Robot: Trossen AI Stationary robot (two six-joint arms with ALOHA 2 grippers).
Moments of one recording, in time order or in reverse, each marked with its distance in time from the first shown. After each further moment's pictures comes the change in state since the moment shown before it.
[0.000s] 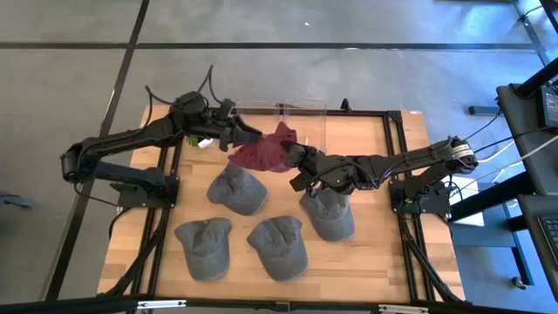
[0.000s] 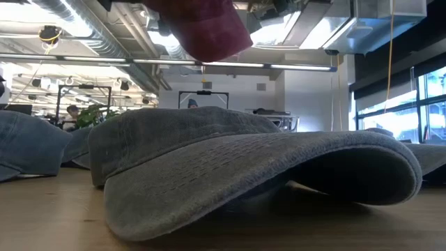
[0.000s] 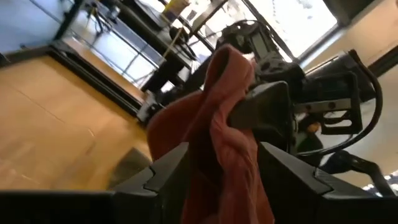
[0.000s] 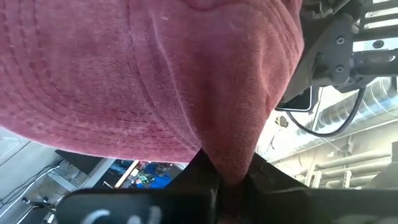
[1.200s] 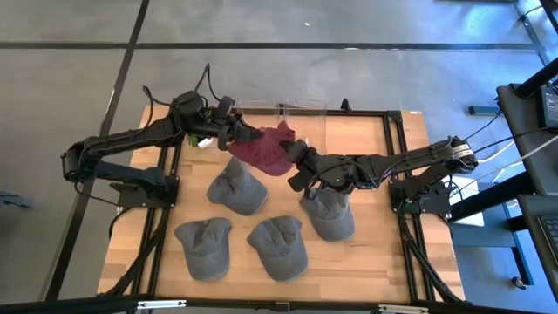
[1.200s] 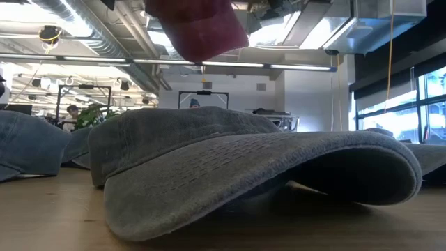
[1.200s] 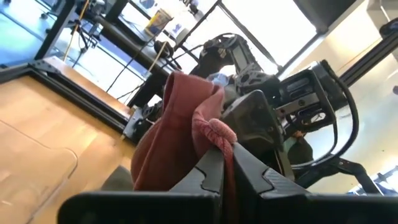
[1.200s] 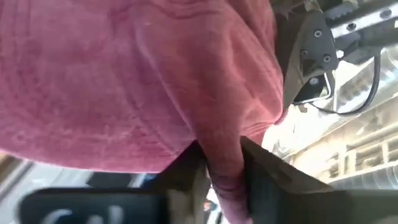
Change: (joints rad) left arm 0.003 0.007 0.000 0.109 0.007 0.003; right arm 0.000 0.000 0.000 0.001 -0.031 0.248
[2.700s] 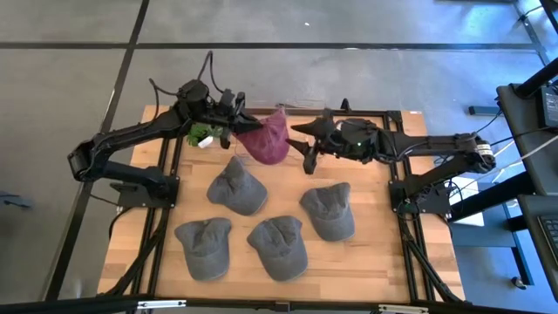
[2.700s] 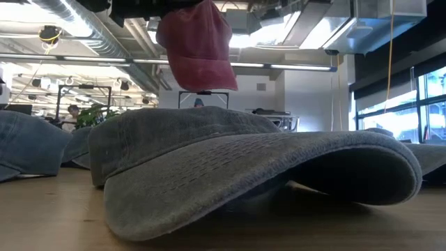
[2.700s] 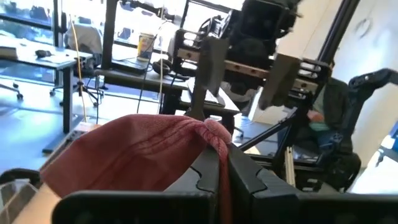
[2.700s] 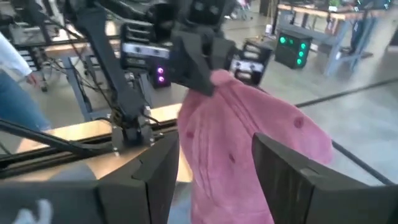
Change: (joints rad) left arm 0.157 0.092 0.001 0.074 0.217 0.521; right arm -0.215 -0.196 -0.087 -0.052 -0.521 1.779
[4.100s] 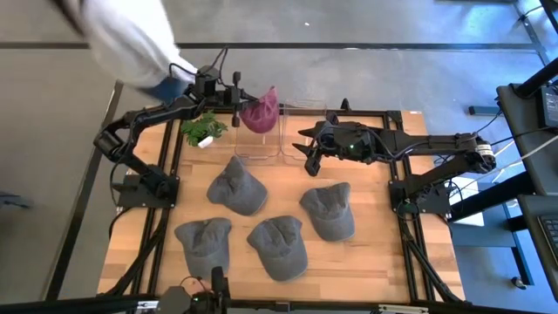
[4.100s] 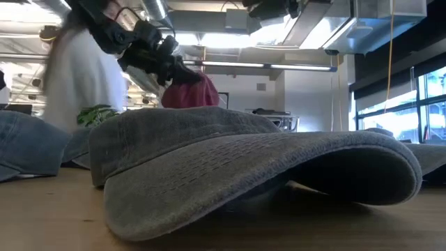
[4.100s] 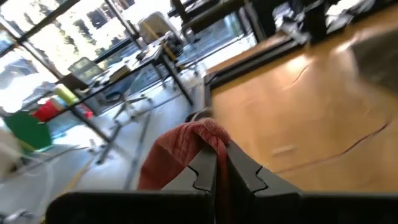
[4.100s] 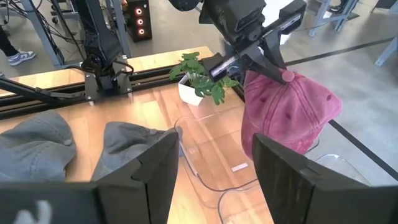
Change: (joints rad) left arm 0.330 0.319 0.001 0.007 -0.032 0.977; right arm -0.006 -0.008 0.000 -0.226 0.039 0.022
